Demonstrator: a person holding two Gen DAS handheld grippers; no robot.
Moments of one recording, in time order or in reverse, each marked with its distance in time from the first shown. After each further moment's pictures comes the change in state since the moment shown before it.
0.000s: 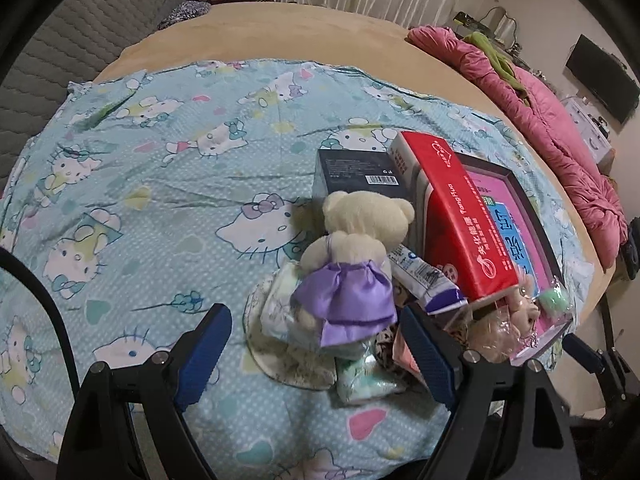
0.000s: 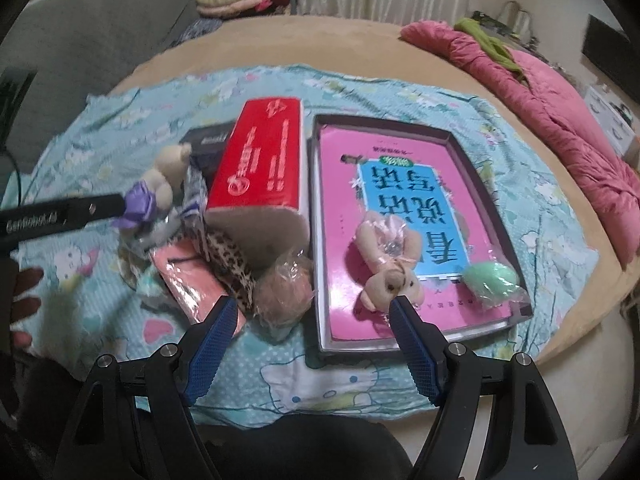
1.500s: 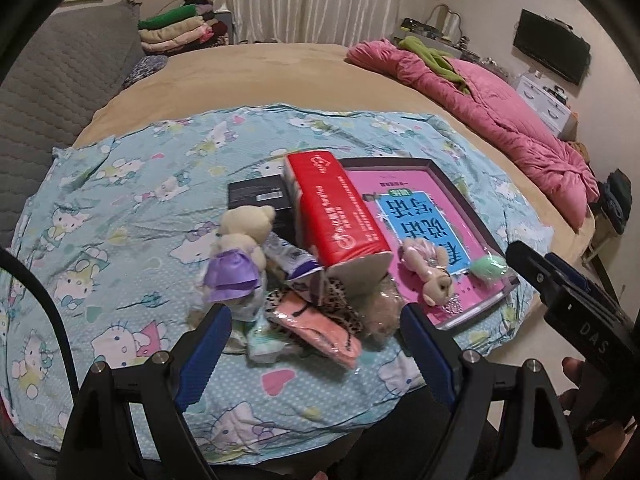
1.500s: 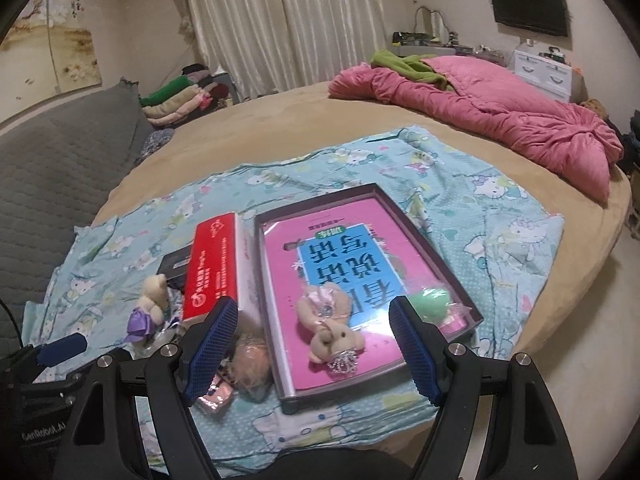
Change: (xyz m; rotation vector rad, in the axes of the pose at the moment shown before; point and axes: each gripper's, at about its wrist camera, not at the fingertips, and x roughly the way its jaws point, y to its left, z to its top) left arm -0.082 -0.090 -0.044 0.162 -0.118 -0.030; right arm -0.077 -0.074 -0.009 0.357 -0.294 0.020
